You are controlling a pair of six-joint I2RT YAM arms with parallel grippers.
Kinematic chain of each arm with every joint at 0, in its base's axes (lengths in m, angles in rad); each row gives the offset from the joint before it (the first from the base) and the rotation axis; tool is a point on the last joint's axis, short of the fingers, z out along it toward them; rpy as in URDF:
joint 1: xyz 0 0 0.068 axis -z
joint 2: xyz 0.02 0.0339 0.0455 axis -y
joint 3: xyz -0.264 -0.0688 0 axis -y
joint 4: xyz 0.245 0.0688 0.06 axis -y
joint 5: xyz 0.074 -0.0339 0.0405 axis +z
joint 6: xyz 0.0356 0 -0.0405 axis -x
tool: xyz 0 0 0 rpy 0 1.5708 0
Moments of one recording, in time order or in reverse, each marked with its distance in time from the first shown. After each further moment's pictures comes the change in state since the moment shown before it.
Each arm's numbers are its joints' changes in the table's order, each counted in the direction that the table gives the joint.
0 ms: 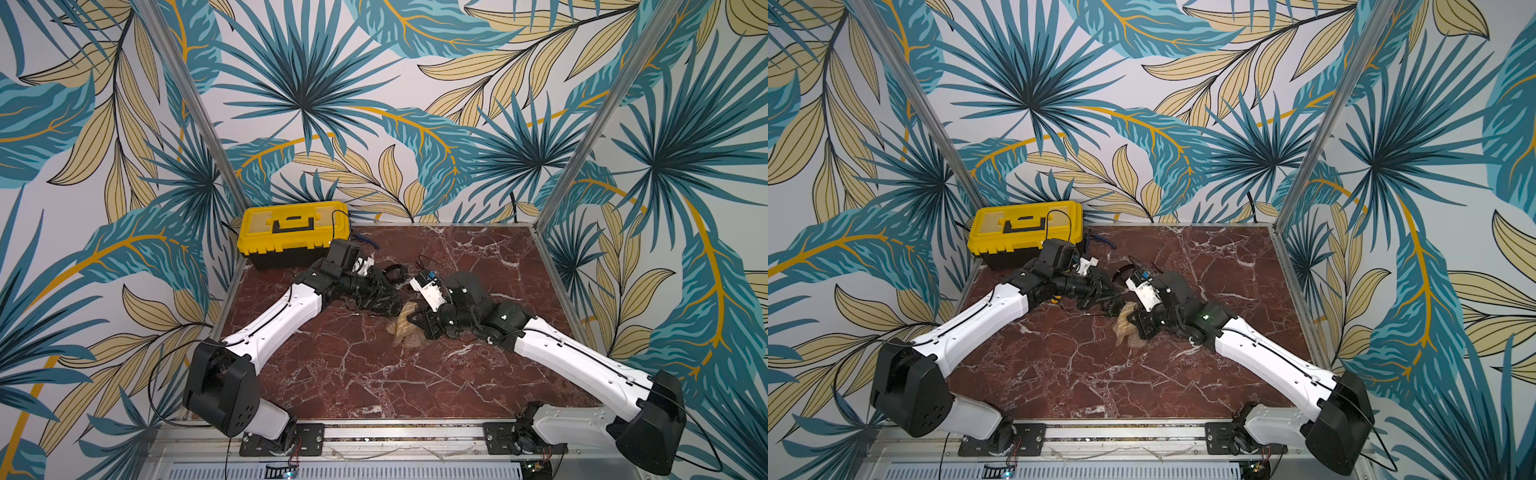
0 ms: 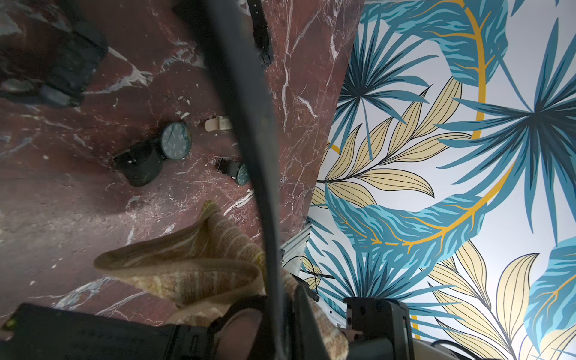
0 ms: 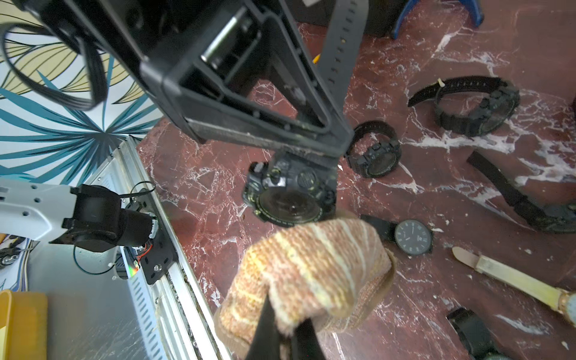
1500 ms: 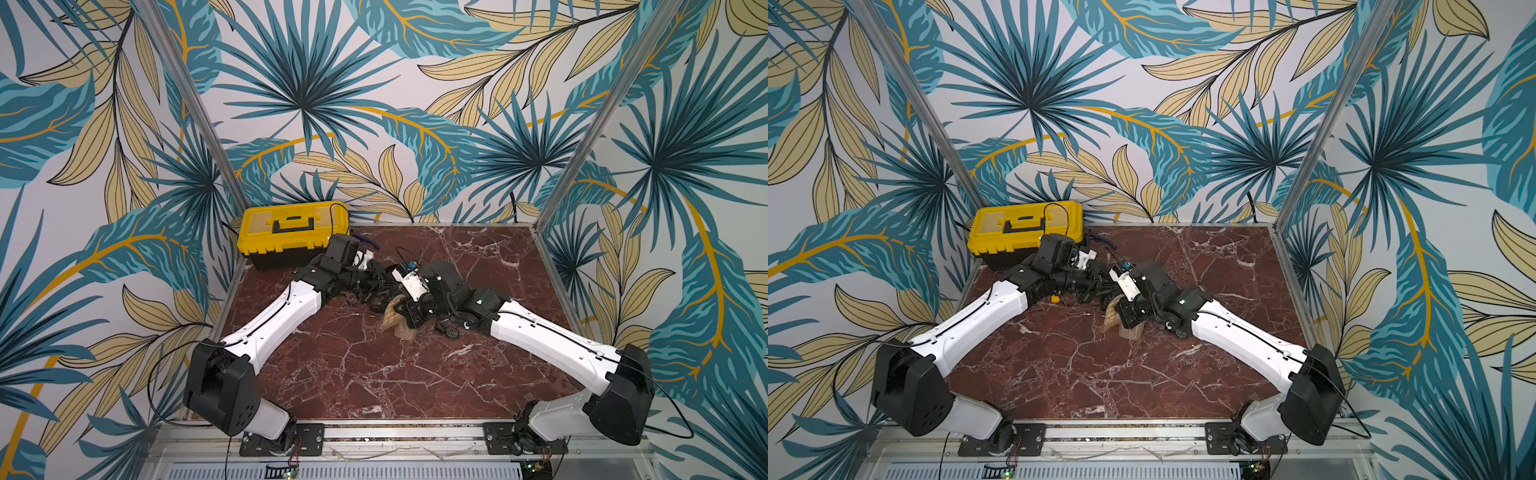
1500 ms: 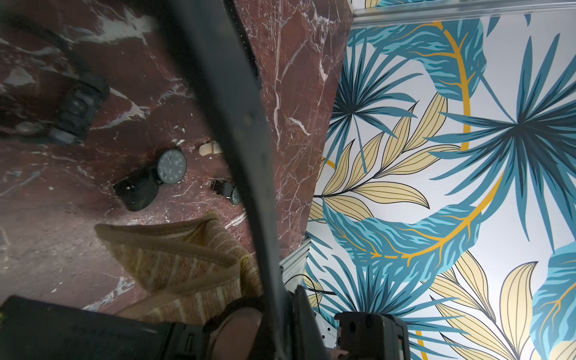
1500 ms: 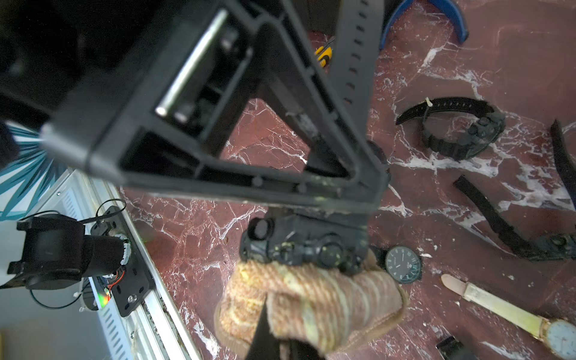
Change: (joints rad) left arm 0.002 -0.002 0.034 0.017 0.062 -0.001; right arm -0.031 -0.183 0.168 -0.049 -0.130 -0.019
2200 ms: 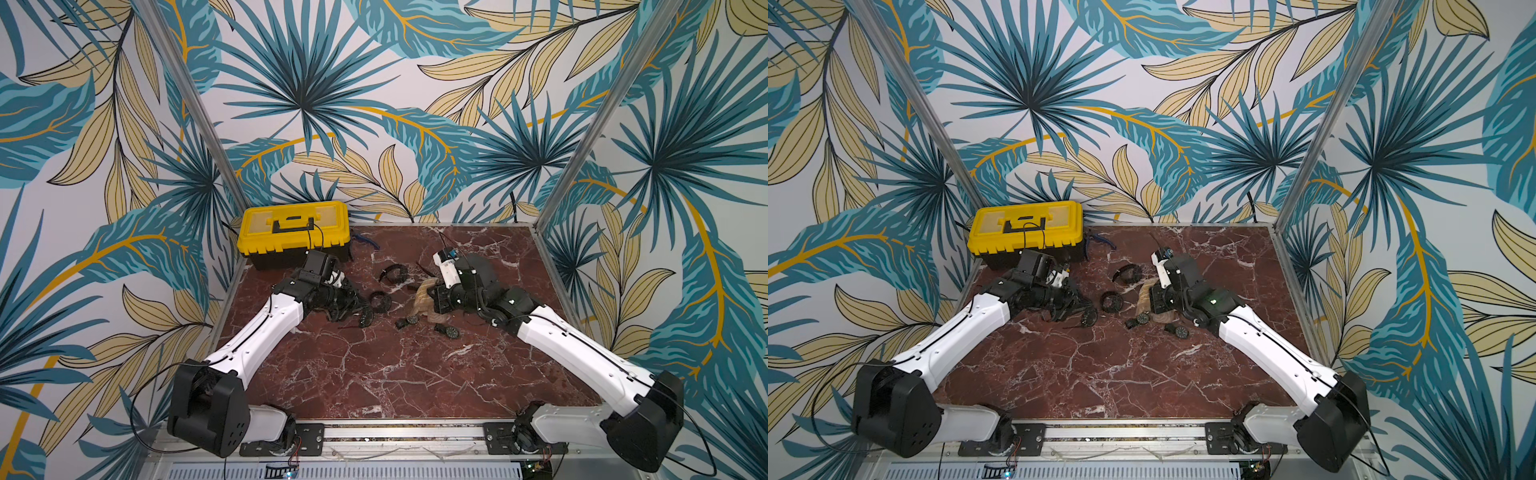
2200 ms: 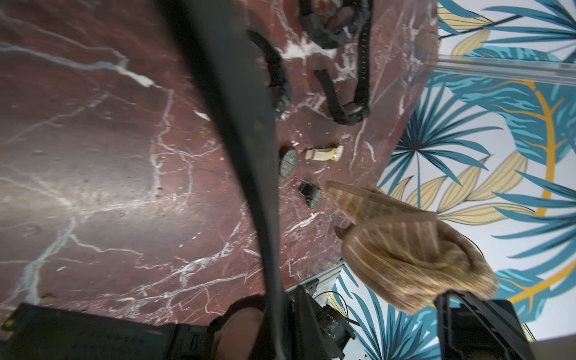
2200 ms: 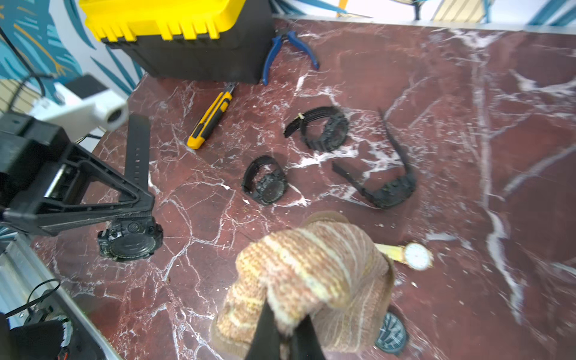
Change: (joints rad) left arm -0.167 0.104 -0.183 -0.229 0.064 -0.100; right arm 0.169 0.211 -0.120 -0.034 -0.153 -0.063
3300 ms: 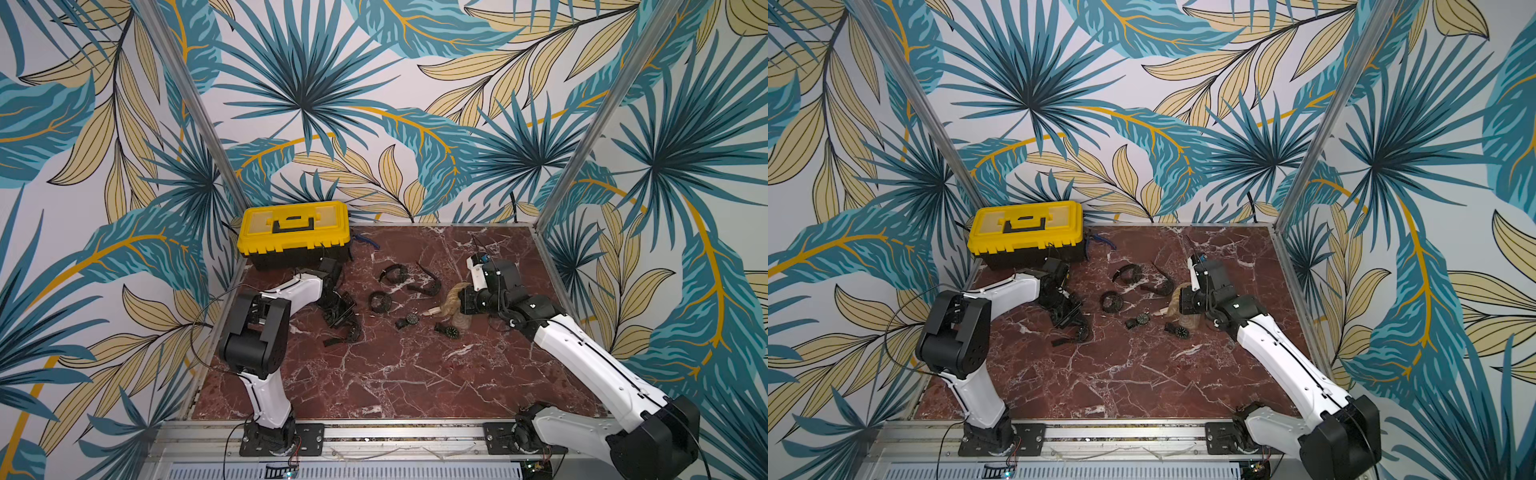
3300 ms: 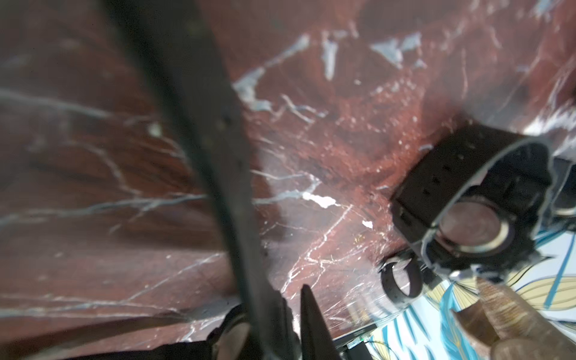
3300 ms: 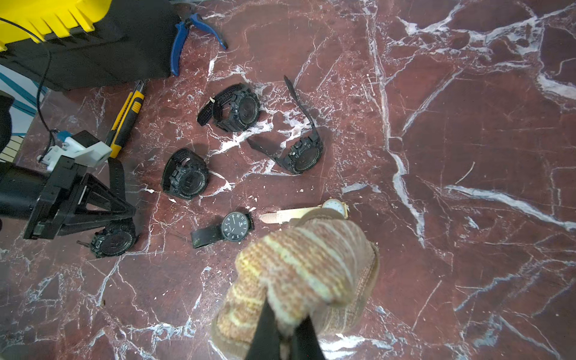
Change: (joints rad) left arm -0.060 -0.444 0.103 -0.073 0.109 -0.138; right arm 0.193 0.053 -0.108 -0.046 0.007 -0.003
